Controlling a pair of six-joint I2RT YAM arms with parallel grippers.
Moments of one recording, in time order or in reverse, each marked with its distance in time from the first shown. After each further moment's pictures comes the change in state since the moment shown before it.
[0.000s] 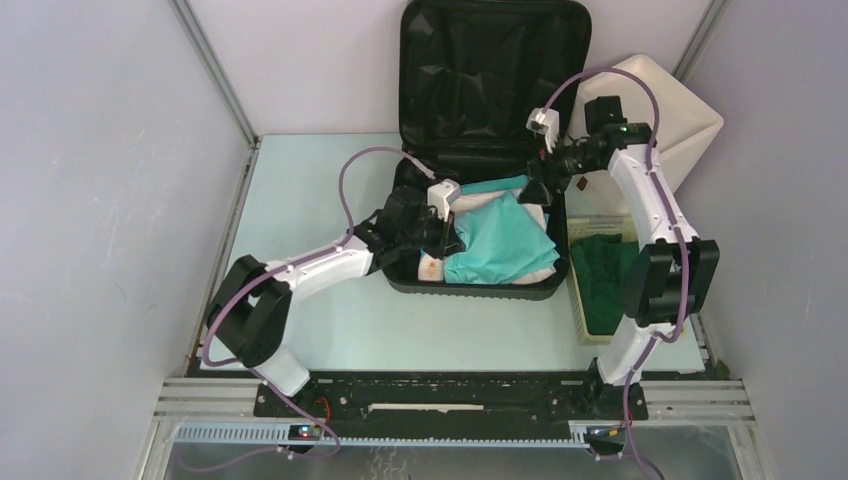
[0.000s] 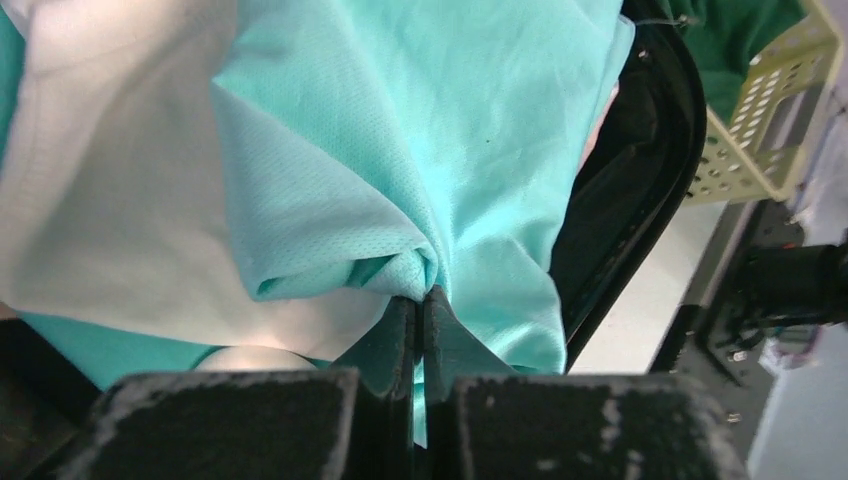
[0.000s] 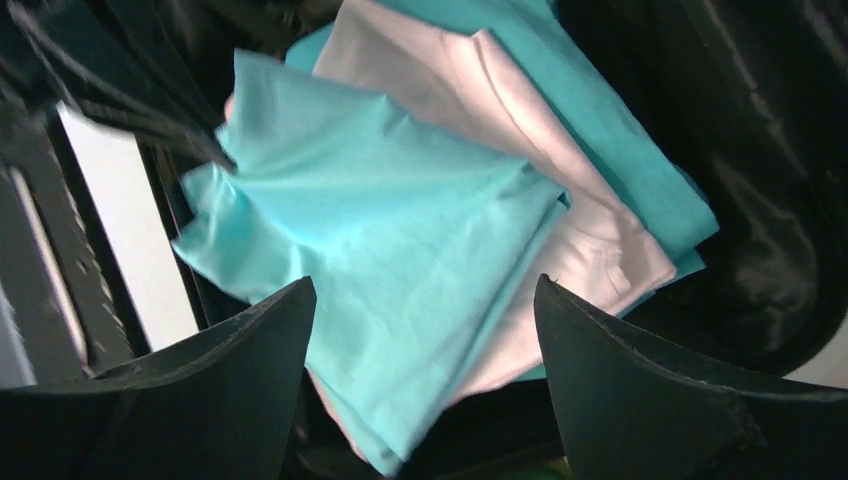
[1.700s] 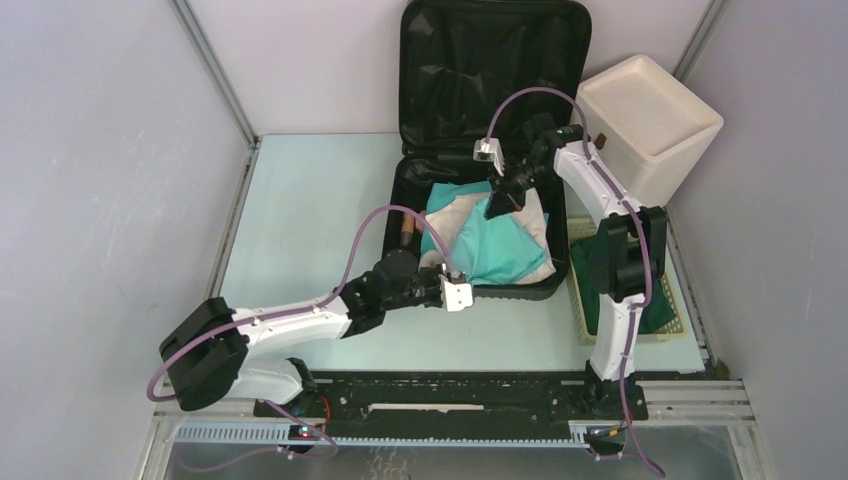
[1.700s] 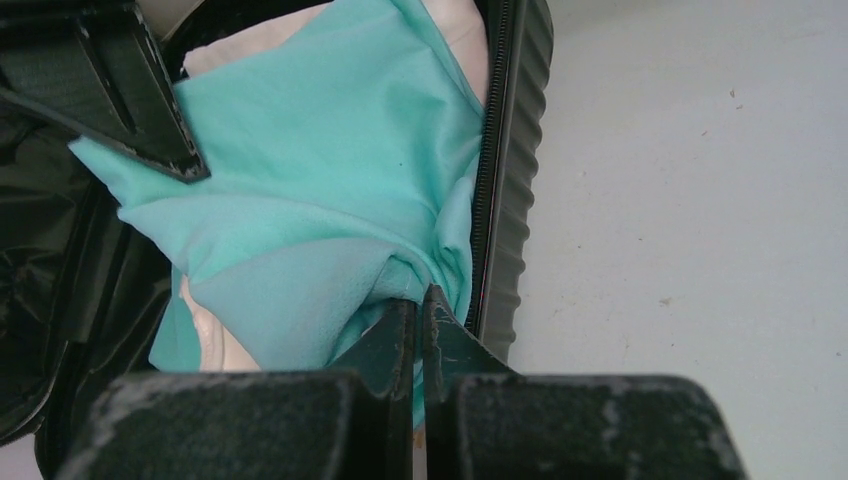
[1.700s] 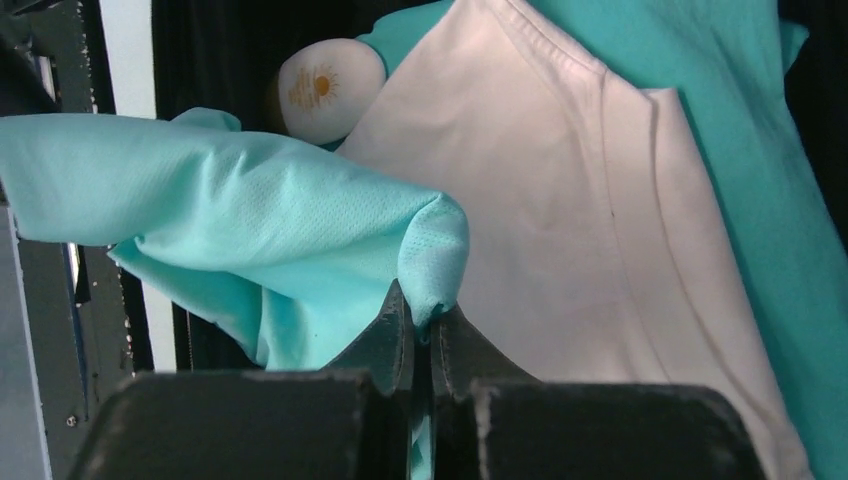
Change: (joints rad) left arm -0.275 -0.322 -0.421 0.301 -0.144 0.968; right arm 0.168 0.232 0.093 -0.165 -0.036 -0.343
